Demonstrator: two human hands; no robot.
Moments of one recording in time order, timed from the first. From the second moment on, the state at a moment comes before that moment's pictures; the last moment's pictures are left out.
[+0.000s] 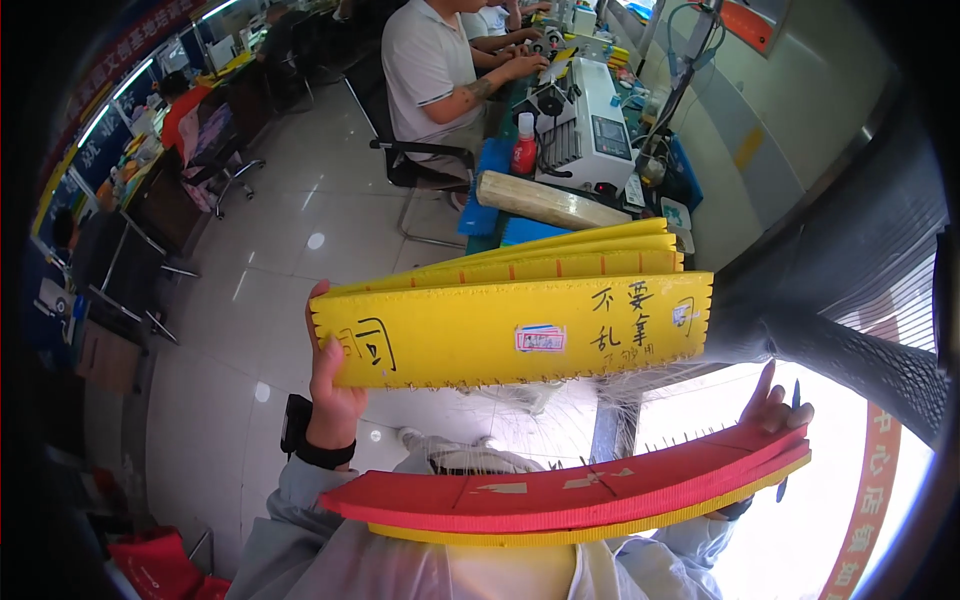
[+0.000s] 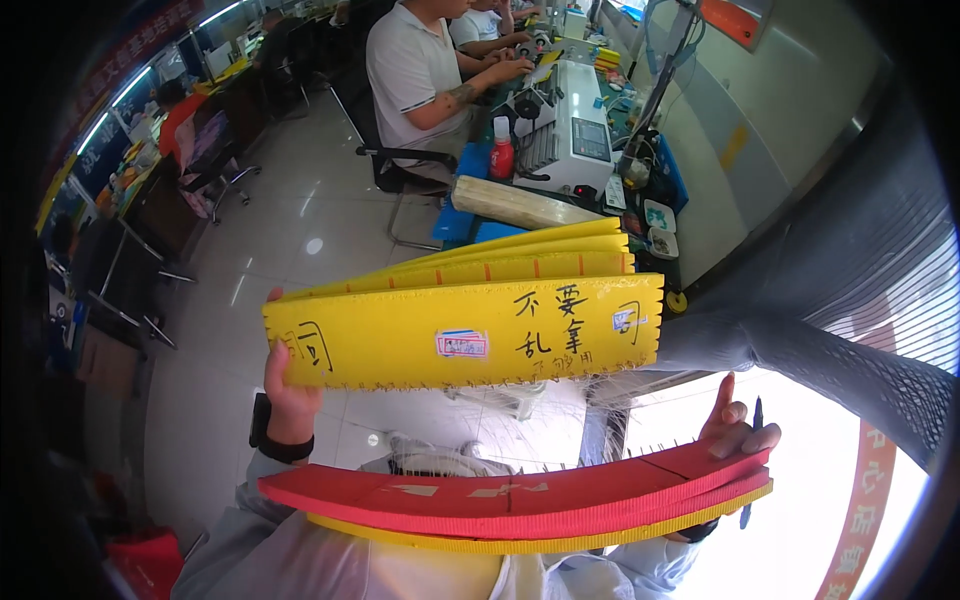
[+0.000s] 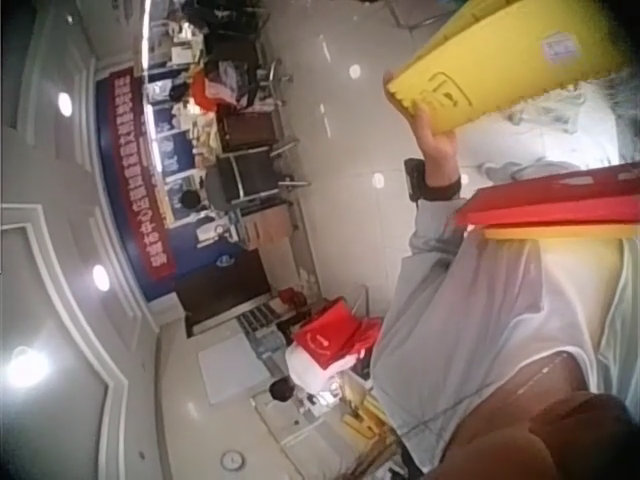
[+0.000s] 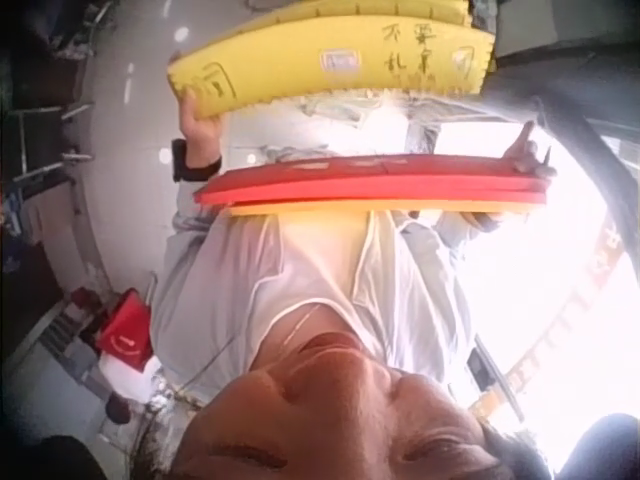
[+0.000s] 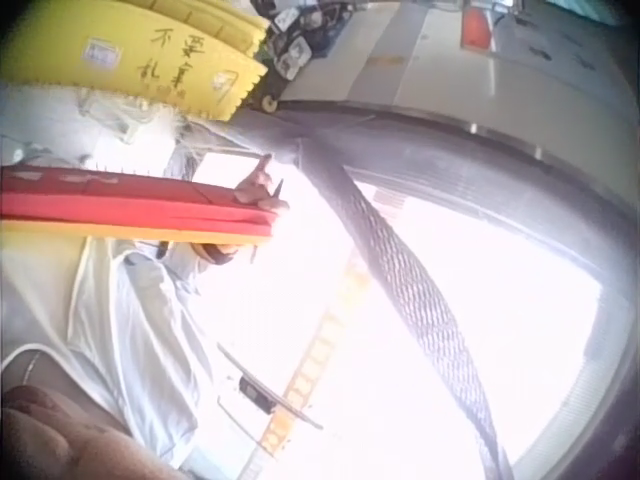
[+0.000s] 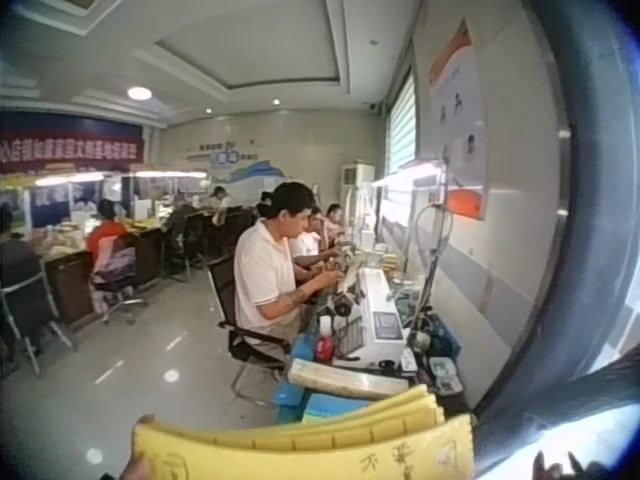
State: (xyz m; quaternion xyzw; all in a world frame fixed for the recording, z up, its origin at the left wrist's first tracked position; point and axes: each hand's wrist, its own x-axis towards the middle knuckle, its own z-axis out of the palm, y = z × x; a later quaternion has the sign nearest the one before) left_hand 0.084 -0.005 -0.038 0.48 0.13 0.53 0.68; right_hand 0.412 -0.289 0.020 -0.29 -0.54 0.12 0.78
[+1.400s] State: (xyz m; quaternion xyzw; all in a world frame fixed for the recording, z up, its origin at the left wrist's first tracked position) left_hand -0.017 0.063 -0.043 0.26 0.21 0.63 0.70; right_hand 0.461 -0.352 -0.026 -0.39 -0.43 0.05 0.81
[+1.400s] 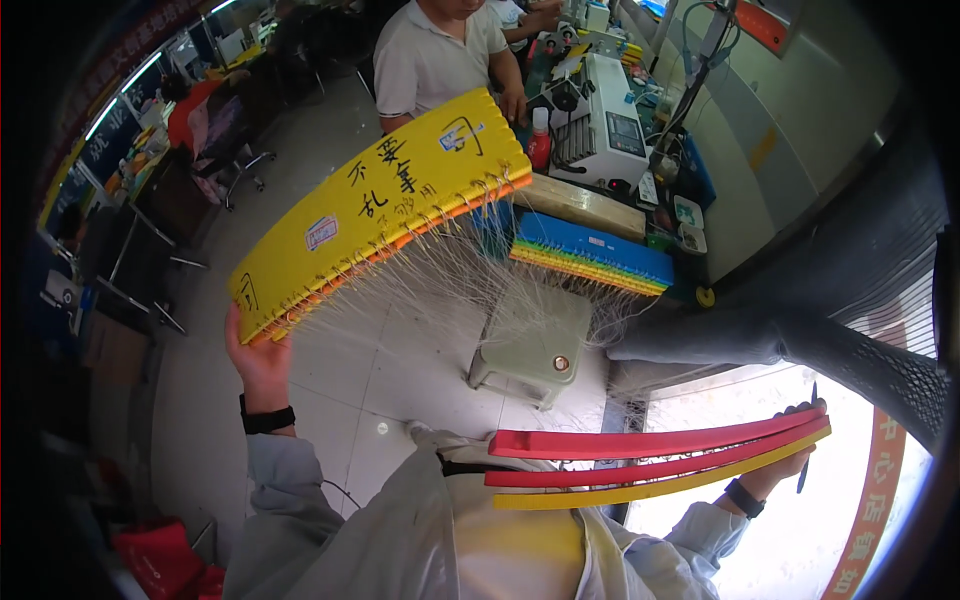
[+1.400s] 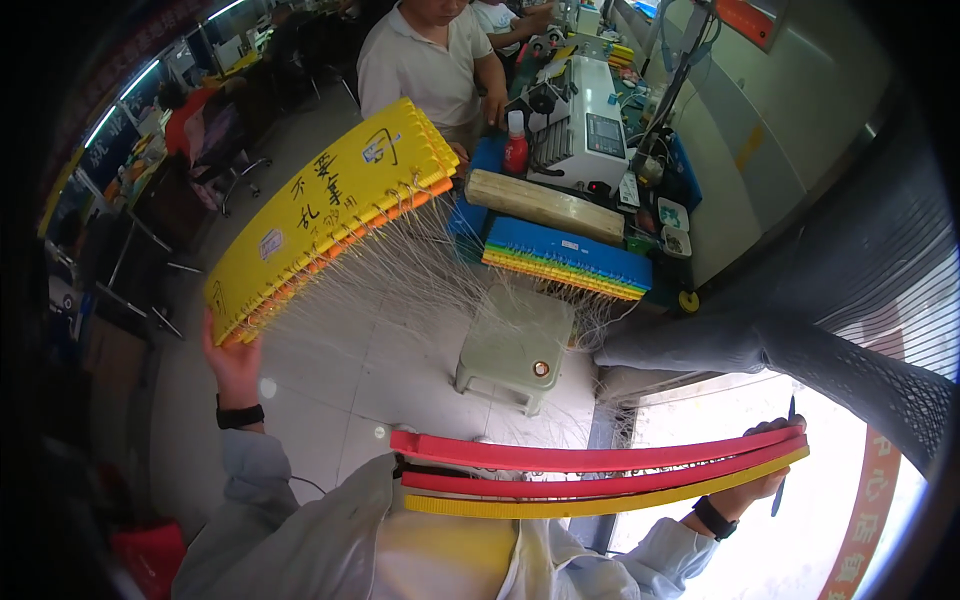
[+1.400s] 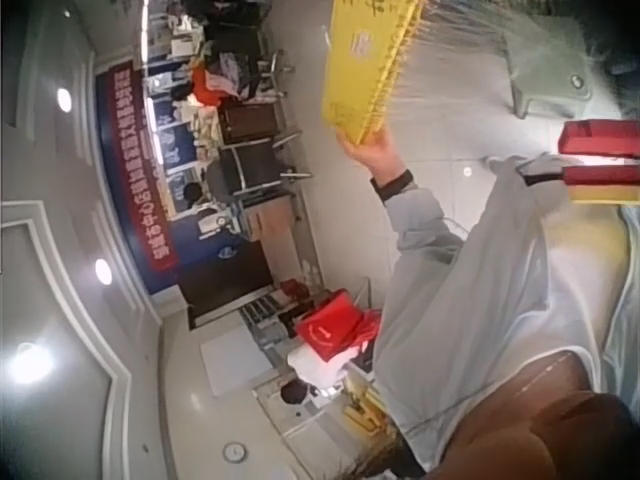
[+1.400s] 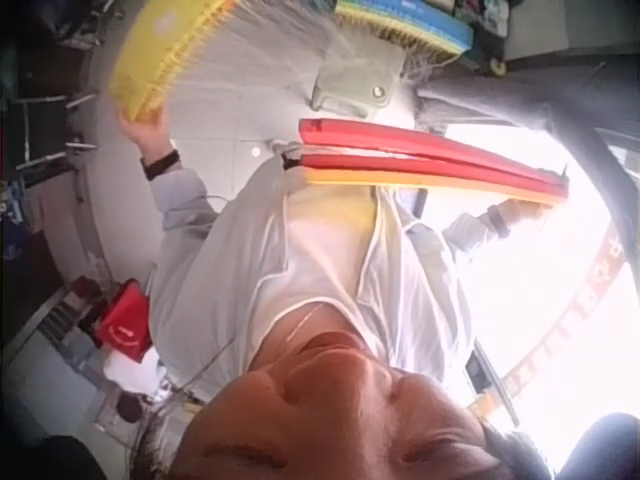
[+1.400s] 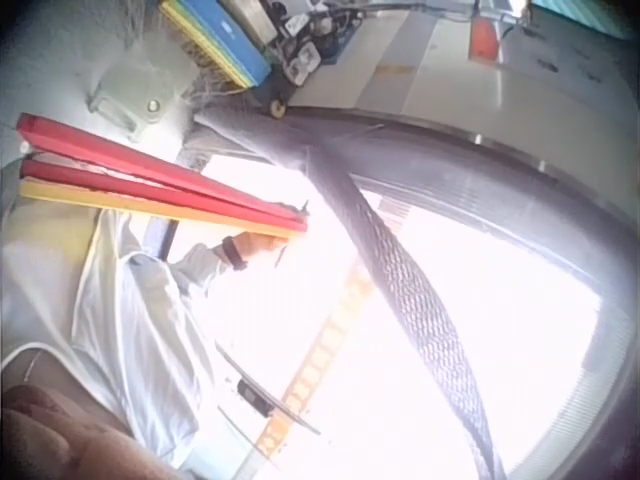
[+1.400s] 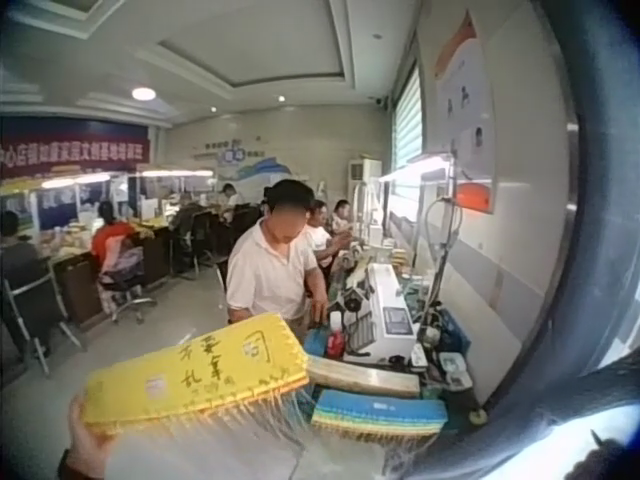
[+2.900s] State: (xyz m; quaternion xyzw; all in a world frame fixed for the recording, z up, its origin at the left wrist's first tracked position) left_hand -0.103 0.060 -0.031 0.29 0.24 0.73 0.57; right_hand 0.330 -0.266 -0.075 -0.45 -0.09 0.22 0.86
